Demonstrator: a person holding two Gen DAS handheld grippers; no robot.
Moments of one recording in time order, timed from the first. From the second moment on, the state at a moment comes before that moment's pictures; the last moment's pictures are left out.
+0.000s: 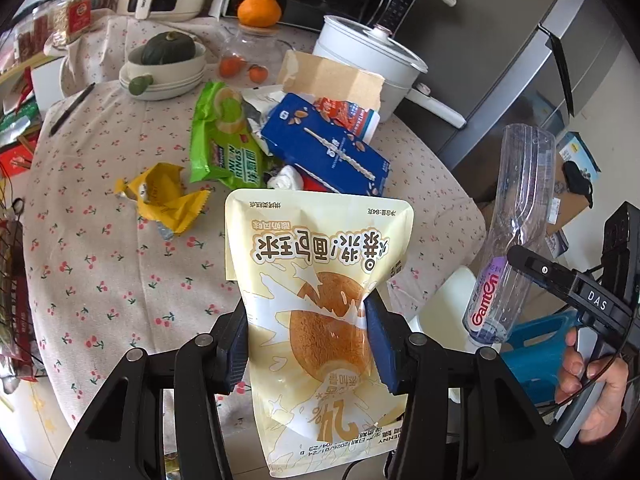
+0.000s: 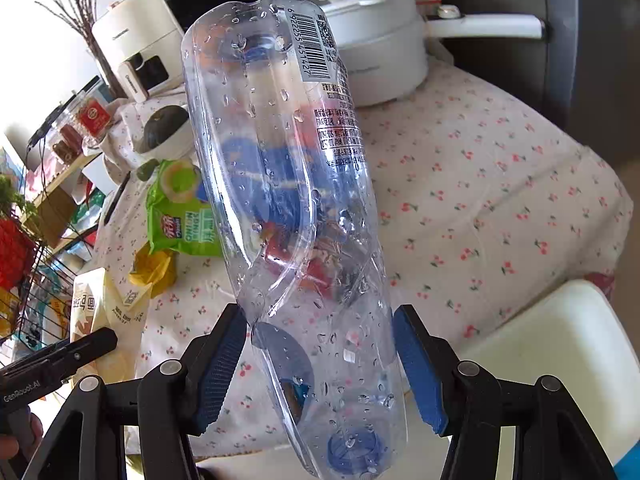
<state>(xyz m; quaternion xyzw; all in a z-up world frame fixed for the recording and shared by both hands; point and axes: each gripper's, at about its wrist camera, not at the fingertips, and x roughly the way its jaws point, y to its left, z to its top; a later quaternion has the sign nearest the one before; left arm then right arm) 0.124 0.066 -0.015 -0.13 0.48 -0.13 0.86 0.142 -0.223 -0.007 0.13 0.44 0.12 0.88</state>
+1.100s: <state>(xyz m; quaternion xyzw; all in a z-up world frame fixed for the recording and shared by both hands) 0.120 -0.278 -0.109 0.01 0.48 -0.40 0.78 0.034 -0.467 -0.018 0.17 0.42 -0.11 0.88</state>
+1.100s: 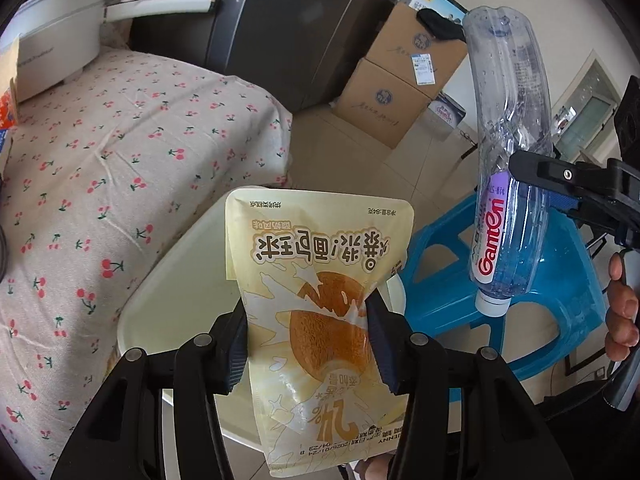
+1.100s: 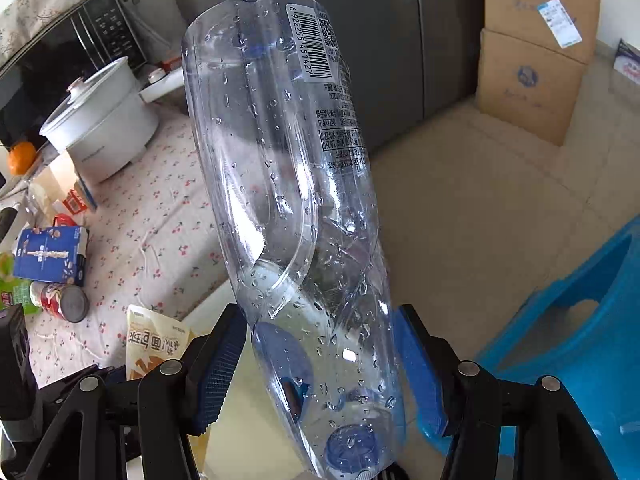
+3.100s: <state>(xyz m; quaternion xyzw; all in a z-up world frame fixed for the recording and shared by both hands) 0.090 0.089 -0.019 -0.03 0.44 -0.08 0.89 0.114 -0.383 -0.110 0.14 0.51 -0.13 0.84</state>
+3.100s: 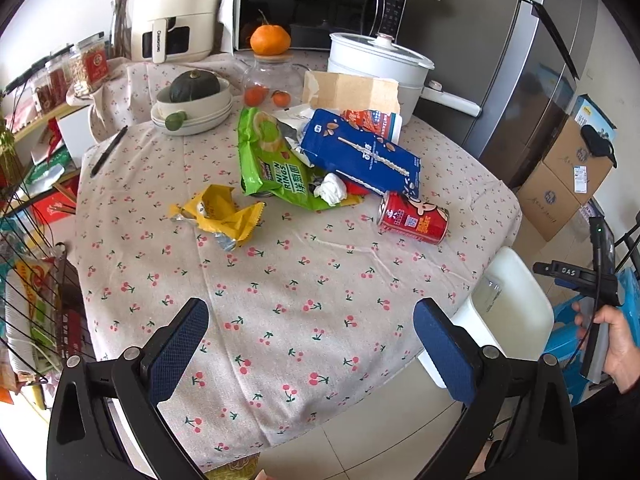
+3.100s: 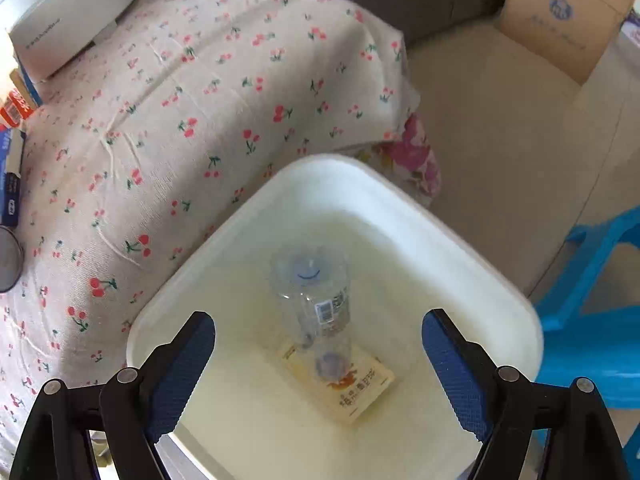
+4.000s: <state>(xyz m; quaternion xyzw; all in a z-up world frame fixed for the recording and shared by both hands) 0.195 0.167 -0.094 -0.23 0.47 0.01 0.85 0.166 -0.236 -0.020 0.03 0.39 0.02 0.92</state>
